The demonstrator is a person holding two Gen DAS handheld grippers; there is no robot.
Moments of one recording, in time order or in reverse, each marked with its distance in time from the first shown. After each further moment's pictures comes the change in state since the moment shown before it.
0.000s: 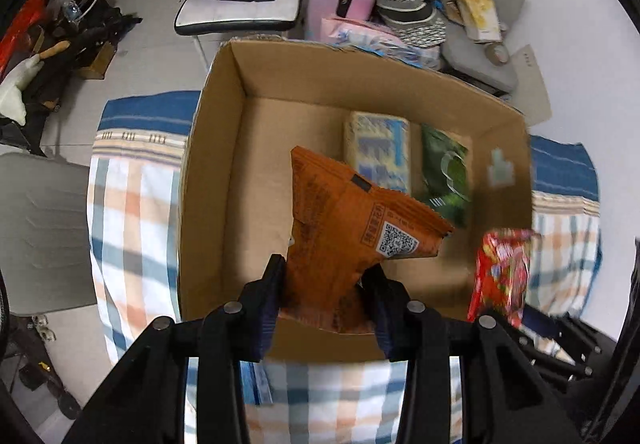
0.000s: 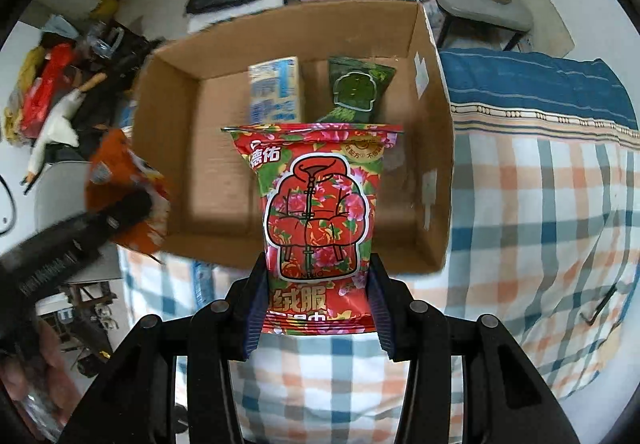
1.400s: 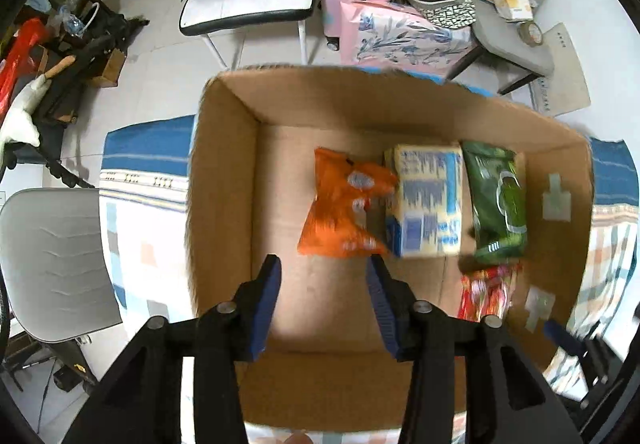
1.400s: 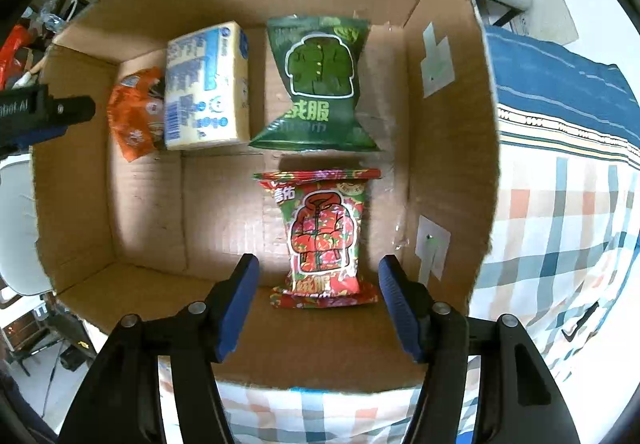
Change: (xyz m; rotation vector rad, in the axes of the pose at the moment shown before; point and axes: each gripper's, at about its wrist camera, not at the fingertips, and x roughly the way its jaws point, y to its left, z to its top) left arm 0.034 0.000 0.044 0.068 0.062 0.118; right arm 0.083 -0.024 0.050 0.000 0.128 -0.130
